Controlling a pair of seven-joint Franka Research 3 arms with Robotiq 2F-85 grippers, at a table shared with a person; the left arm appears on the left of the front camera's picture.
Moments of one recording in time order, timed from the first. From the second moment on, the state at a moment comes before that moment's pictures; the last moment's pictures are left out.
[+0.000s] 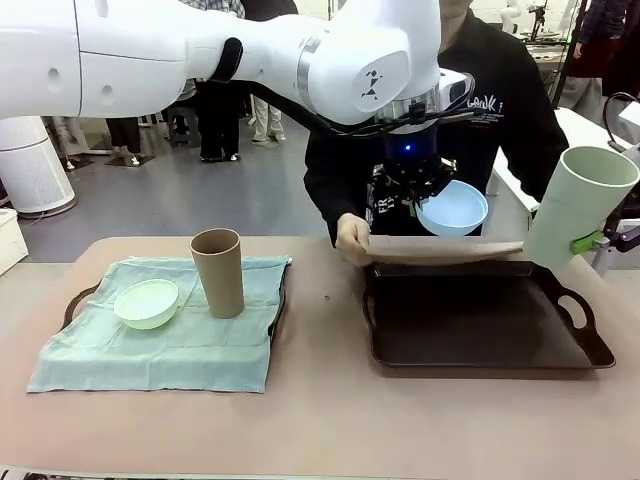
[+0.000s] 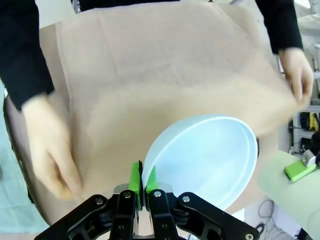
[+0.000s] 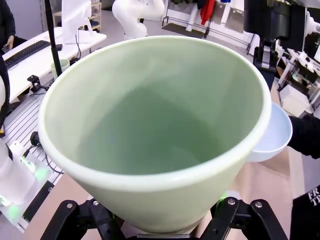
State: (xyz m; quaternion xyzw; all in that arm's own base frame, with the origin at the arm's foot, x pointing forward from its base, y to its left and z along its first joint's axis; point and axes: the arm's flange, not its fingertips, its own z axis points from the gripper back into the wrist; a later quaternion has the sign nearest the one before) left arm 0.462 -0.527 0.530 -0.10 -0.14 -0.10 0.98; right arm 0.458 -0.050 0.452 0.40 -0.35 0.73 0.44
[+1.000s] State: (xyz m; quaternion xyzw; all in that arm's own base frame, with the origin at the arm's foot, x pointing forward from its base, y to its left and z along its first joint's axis) left arm 0.462 -0.527 0.530 -0.10 -0.14 -0.10 0.98; right arm 0.458 -0.051 0.453 0.39 -0.35 0.73 0.44
